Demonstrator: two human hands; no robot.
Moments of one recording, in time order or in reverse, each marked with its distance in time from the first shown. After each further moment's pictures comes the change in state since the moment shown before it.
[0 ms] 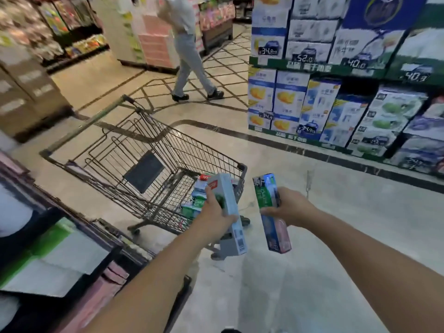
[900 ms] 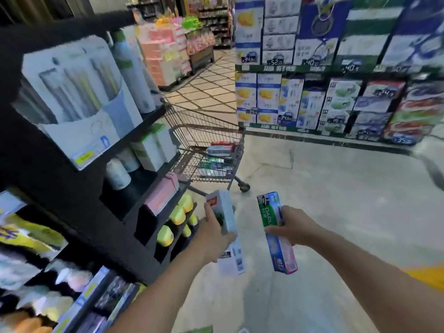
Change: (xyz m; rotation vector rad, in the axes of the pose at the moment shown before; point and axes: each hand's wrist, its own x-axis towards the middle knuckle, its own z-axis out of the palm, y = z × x) left_hand -0.443 -0.277 0.066 0.135 0.026 0.139; right_hand -0.467 -0.041 0.272 0.141 0.048 0.123
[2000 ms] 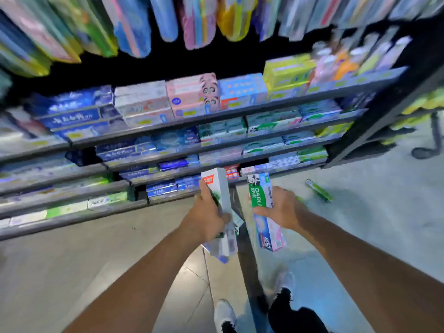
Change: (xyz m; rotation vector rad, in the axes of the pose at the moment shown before) left_hand -0.698 -0.554 0.141 -0.510 0.454 -0.719; right_hand -0.493 -0.123 0.631 -0.543 -0.661 -0.595
